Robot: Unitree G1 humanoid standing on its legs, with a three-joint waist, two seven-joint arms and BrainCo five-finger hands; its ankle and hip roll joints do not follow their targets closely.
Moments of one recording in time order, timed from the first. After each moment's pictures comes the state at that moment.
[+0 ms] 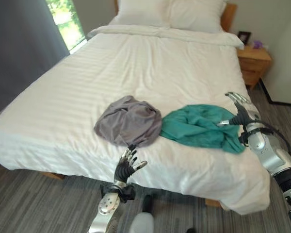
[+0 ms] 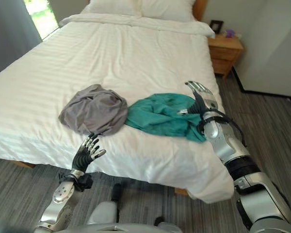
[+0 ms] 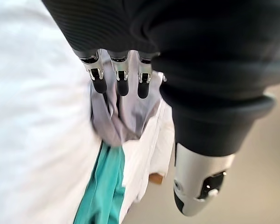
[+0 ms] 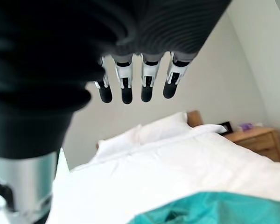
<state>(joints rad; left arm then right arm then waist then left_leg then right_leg) 0.20 0.34 -0.23 0.13 -0.51 -0.23 0.08 -0.59 -0.67 0.42 0.62 -0.39 0.00 -0.23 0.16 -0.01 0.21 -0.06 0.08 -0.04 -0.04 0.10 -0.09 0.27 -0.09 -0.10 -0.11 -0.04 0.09</state>
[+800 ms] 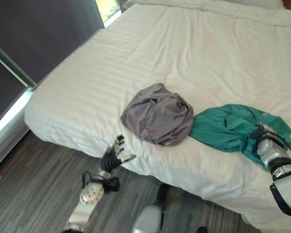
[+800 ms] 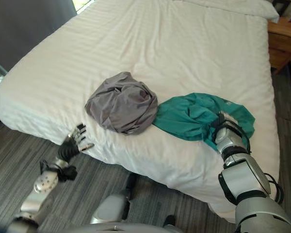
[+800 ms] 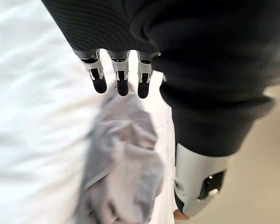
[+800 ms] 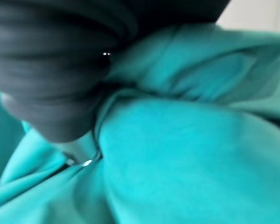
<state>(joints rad) -0.04 0.55 -0.13 0.12 -0.32 -0.24 0.15 -0.73 -0.65 0.39 1.02 -0.27 0.05 -0.23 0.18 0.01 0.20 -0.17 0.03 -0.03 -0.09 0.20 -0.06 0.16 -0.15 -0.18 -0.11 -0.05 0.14</state>
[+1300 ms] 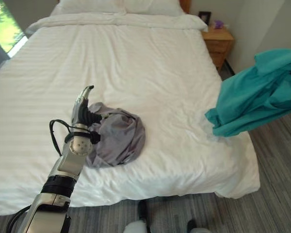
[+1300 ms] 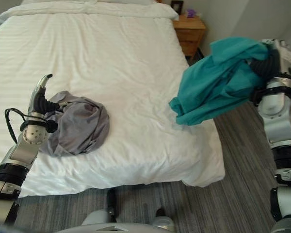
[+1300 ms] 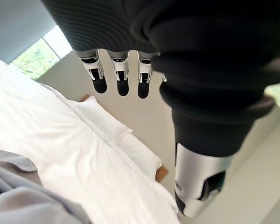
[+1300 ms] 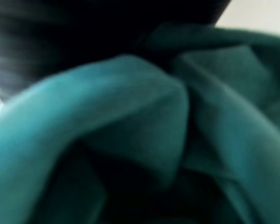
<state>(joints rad) -0.40 0.67 -0.17 0.53 0.27 -0.11 0.36 -0.48 -1.04 -0.04 0.32 -0.22 -0.02 -0.31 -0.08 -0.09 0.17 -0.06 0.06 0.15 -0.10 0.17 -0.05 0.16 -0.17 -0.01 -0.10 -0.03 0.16</state>
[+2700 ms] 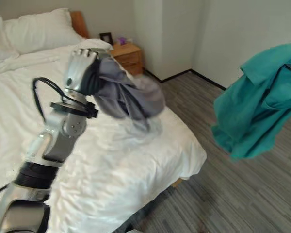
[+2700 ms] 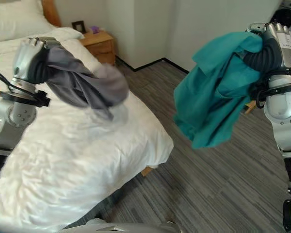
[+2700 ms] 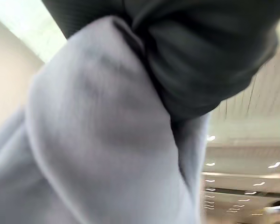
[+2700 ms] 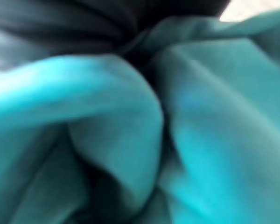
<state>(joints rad) -0.50 0.74 -0.16 -0.01 0.39 -0.14 0.30 -0.41 -1.05 -0.04 0.00 -0.23 -0.09 -0.20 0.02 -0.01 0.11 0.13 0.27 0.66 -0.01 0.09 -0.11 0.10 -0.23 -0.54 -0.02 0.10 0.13</state>
